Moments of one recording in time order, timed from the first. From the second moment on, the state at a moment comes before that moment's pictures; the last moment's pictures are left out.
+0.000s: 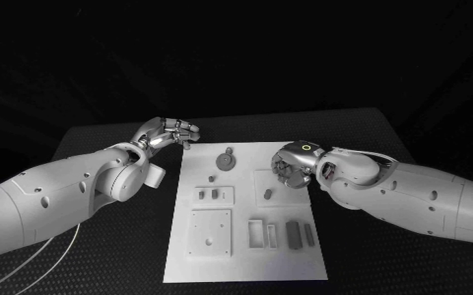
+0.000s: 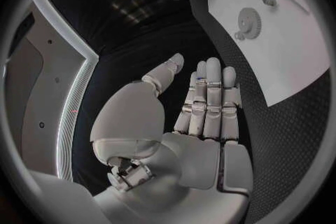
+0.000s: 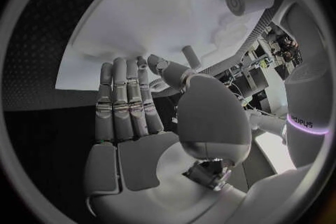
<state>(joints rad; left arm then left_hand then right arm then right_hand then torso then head) 1.25 -0.76 -0.10 1.26 -0.32 -0.23 0.34 1.10 -0.11 0.53 -0.29 0.06 0.90 0.17 0.24 0.54 1.20 0.10 0.16 0.20 1.03 0.00 0.94 0.27 0.02 0.80 -0.09 0.67 1.22 1.18 -0.81 -0.10 1.41 -1.74 -0.27 -0.02 1.17 -0.25 0.81 -0.19 0.05 0.98 0.12 0.39 0.44 1.25 0.08 0.19 0.22 1.12 0.03 0.48 0.75 0.25 0.96 0.16 0.23 1.23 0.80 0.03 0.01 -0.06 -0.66</state>
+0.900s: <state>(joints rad) 1.25 -0.76 -0.10 1.26 -0.32 -0.22 0.33 1.10 -0.11 0.53 -0.28 0.06 0.90 0.17 0.24 0.54 1.20 0.10 0.15 0.20 1.03 0.00 0.94 0.28 0.02 0.80 -0.09 0.67 1.22 1.18 -0.80 -0.11 1.44 -1.92 -0.28 -0.10 1.21 -0.24 0.90 -0.21 0.05 1.04 0.10 0.41 0.46 1.31 0.05 0.21 0.29 1.18 0.01 0.49 0.81 0.25 1.03 0.14 0.27 1.28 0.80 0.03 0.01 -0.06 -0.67</state>
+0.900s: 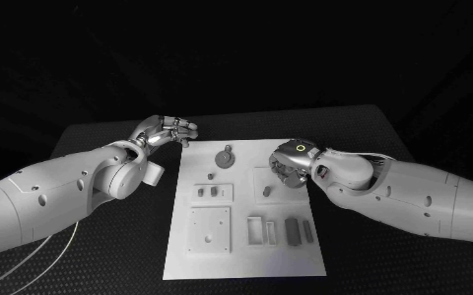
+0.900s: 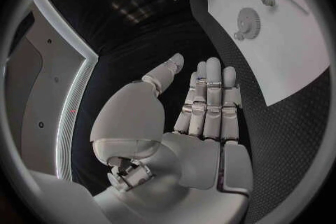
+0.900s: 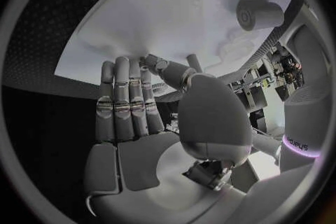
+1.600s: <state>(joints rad) 1.25 -0.76 -0.10 1.25 -0.31 -0.22 0.33 1.10 -0.10 0.52 -0.29 0.06 0.90 0.17 0.24 0.54 1.20 0.10 0.15 0.20 1.04 0.00 0.93 0.28 0.02 0.80 -0.09 0.67 1.22 1.18 -0.82 -0.11 1.45 -1.93 -0.30 -0.11 1.20 -0.24 0.91 -0.20 0.05 1.05 0.09 0.41 0.47 1.31 0.04 0.21 0.31 1.18 0.00 0.49 0.82 0.25 1.03 0.13 0.27 1.29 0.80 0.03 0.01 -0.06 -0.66</state>
